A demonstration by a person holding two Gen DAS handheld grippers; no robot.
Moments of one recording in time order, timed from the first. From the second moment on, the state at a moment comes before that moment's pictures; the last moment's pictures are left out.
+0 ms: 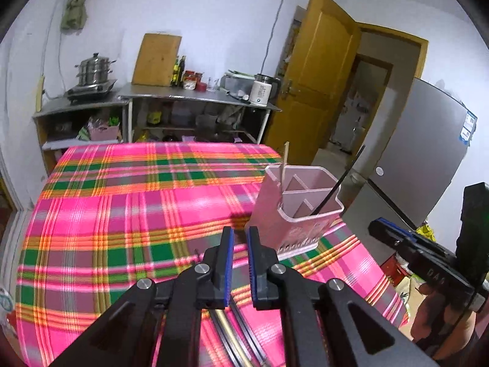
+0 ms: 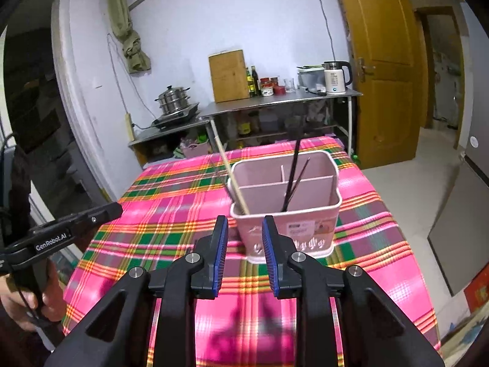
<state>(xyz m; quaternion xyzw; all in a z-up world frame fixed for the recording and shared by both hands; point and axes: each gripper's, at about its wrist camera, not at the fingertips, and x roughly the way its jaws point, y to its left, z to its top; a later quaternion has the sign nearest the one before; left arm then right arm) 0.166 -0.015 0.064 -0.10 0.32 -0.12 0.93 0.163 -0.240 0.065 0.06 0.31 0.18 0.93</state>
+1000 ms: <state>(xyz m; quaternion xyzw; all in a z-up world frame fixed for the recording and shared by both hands) 0.176 -0.010 -0.079 -0.13 0.46 -0.07 0.87 0.154 -0.199 -0.018 0.04 0.40 0.23 0.89</state>
